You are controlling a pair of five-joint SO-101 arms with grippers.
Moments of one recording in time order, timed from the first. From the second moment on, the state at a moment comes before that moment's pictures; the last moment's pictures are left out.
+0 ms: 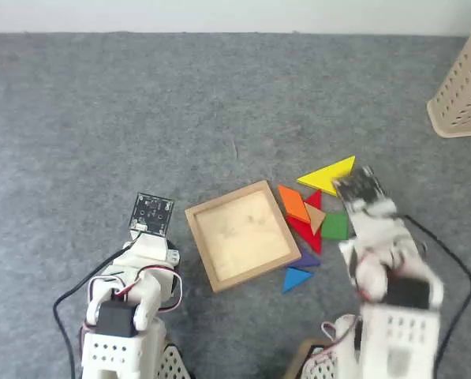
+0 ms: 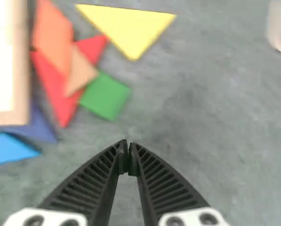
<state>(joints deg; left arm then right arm) 0.1 -103.4 97.6 72.0 -0.7 1.8 -68.0 60.7 73.1 32.5</state>
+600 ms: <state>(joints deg) 0.1 -103.4 97.6 72.0 -0.7 -16.8 5.4 23.1 66.6 13.7</state>
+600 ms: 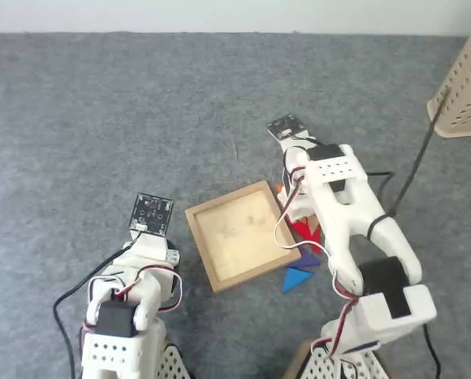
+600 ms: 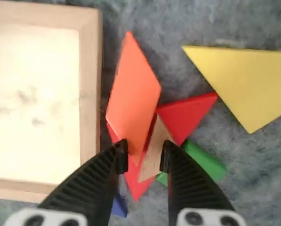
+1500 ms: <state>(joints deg) -0.1 -103.4 97.6 72.0 -0.7 -10.7 0.9 25.4 65.8 10.9</state>
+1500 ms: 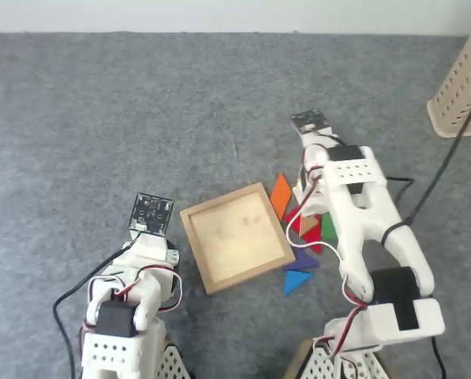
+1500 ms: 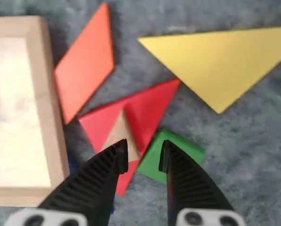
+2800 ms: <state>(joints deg) 0.1 -103.4 97.6 72.0 -0.7 -1.9 -1.1 27.4 65.3 13.2</state>
